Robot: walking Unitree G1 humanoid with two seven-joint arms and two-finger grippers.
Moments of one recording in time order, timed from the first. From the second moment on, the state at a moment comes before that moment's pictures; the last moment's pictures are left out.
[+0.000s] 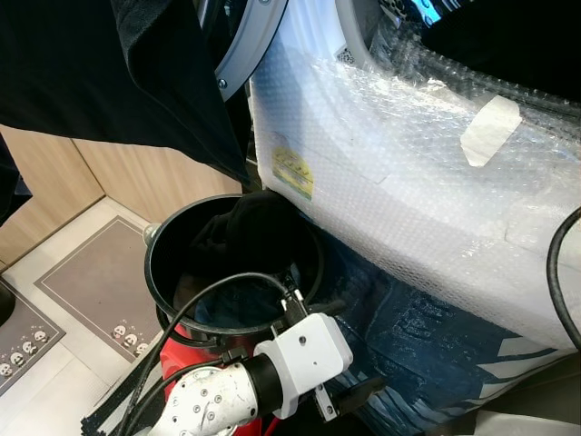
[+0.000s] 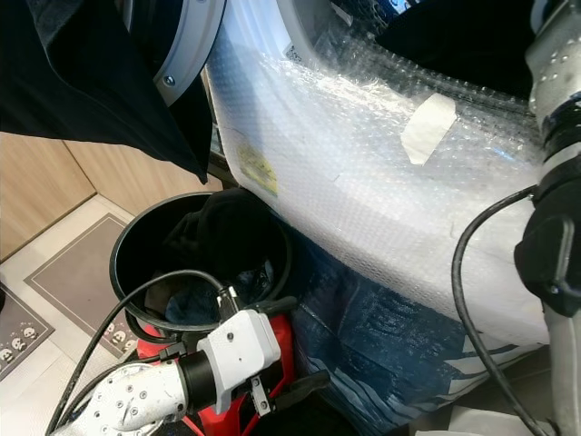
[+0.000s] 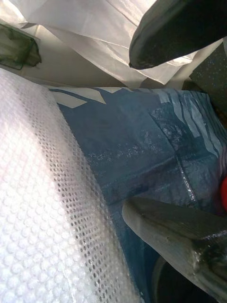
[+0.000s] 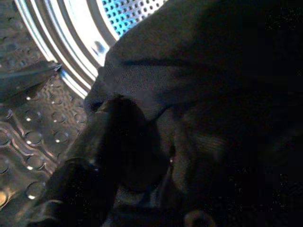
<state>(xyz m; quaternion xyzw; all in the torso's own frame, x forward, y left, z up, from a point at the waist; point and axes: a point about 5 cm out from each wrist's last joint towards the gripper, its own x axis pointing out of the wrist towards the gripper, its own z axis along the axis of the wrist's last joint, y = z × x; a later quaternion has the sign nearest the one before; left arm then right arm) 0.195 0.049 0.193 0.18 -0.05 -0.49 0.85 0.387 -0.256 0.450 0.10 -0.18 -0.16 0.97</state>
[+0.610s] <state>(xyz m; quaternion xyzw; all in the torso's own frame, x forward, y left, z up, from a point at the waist) 0.195 0.051 0.192 0.19 -0.04 -0.49 0.85 0.391 -0.248 0.448 -0.03 -0.15 -0.14 0.98</state>
